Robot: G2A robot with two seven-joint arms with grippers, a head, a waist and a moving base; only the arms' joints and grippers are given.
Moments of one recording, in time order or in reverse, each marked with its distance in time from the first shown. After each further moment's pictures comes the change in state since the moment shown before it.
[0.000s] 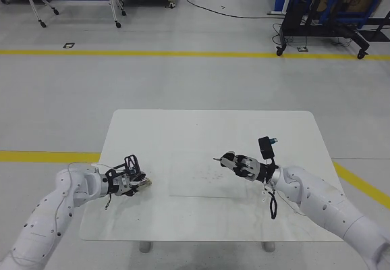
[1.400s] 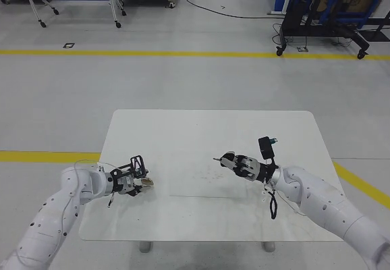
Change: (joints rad) left arm -0.011 -0.027 0.008 -0.029 0.118 0.000 0.009; right arm 0.000 0.000 0.000 0.000 0.000 0.000 0.000
